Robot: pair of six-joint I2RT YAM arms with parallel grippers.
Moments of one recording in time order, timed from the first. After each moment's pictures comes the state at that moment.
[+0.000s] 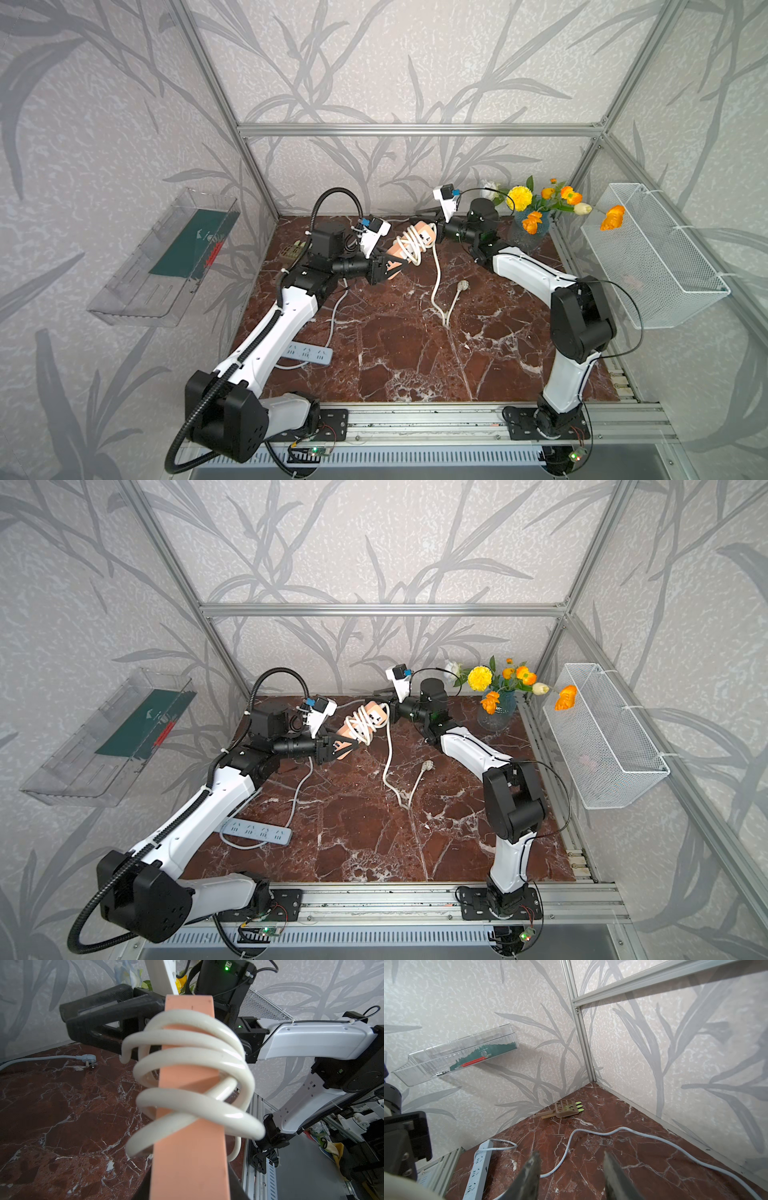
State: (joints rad) left arm -0.30 1.27 1.11 -0.24 0.88 -0.11; right arm 0.42 1.85 1.38 0.44 -0.70 0.28
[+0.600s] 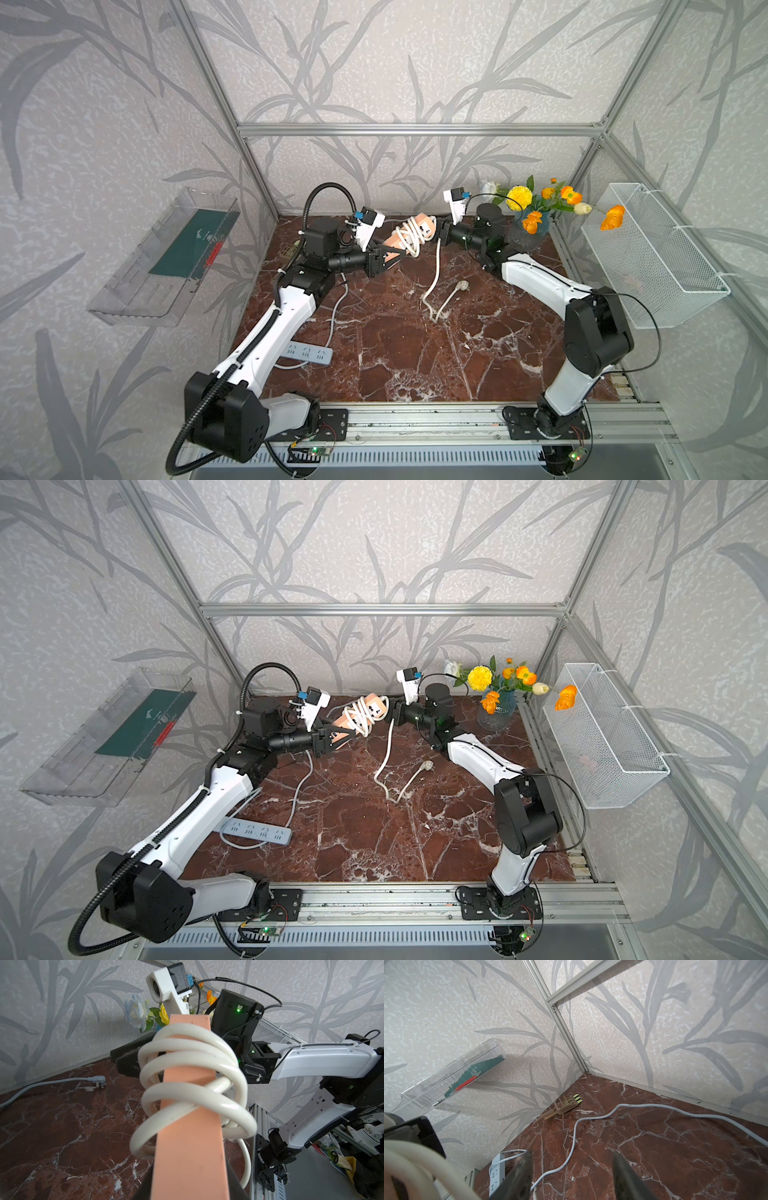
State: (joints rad) left arm -0.27 1.26 1.11 -0.11 0.90 -0.16; right arm 0.42 1.75 1.36 0.26 -0.60 0.43
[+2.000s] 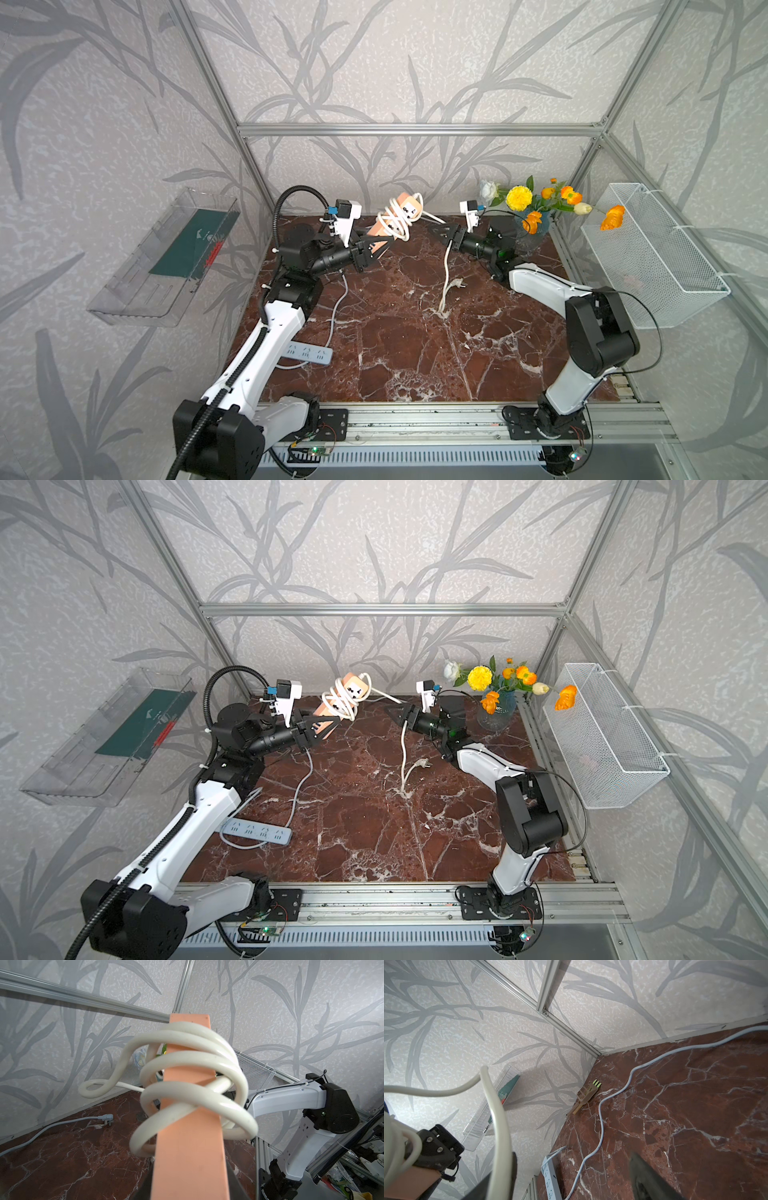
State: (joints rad) left arm -0.21 1.15 1.03 0.17 0.90 -0.37; right arm 0.35 1.70 1.09 0.53 -0.74 0.86
